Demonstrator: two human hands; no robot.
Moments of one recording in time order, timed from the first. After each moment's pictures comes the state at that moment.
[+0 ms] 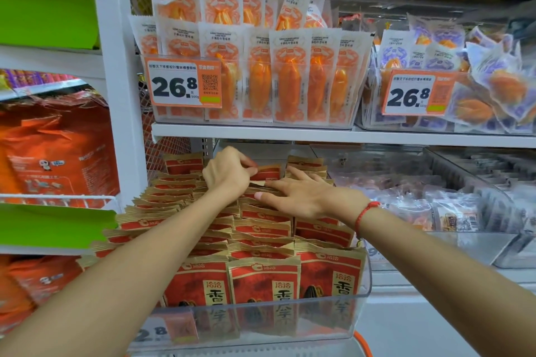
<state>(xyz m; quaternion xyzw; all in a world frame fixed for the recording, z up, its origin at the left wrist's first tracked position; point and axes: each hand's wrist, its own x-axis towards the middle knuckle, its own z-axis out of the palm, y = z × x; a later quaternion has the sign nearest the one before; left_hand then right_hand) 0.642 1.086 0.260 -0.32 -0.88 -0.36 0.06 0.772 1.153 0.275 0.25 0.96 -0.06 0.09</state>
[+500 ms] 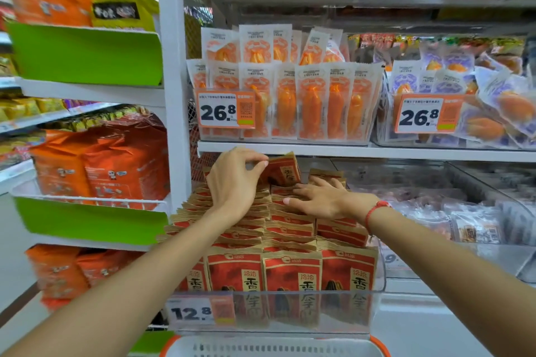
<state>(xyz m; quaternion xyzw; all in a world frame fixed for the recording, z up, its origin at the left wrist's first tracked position) 0.666 1.011 0.287 -0.35 -0.79 -0.47 0.20 0.771 1.153 0.282 0.25 0.96 -0.04 0.08</state>
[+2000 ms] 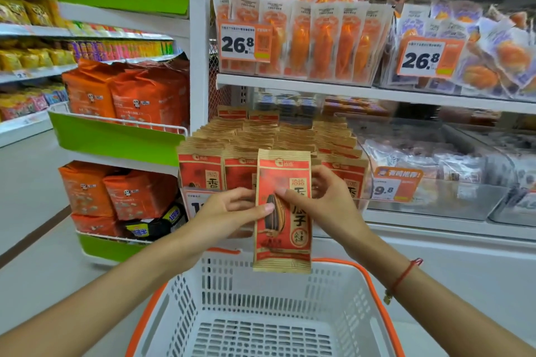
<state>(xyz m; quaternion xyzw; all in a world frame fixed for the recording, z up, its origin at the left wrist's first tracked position) 0.764 0.865 0.197 -0.33 -0.70 -0.55 -0.32 0.878 1.017 0.204 0.19 0.78 -0.52 -0.30</state>
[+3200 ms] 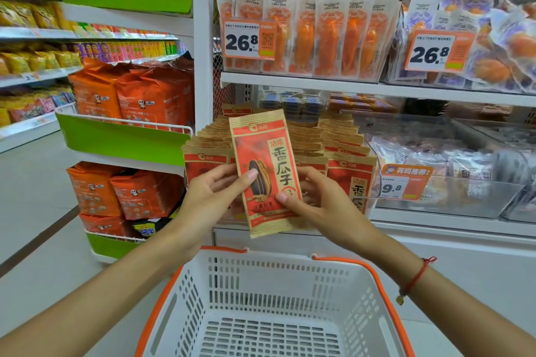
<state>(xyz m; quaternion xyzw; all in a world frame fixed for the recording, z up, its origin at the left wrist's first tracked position) 0.758 0.858 0.206 -0.29 -0.64 -0.68 -0.21 0.880 1.014 0.205 0.09 0.83 -0.51 -0.20</state>
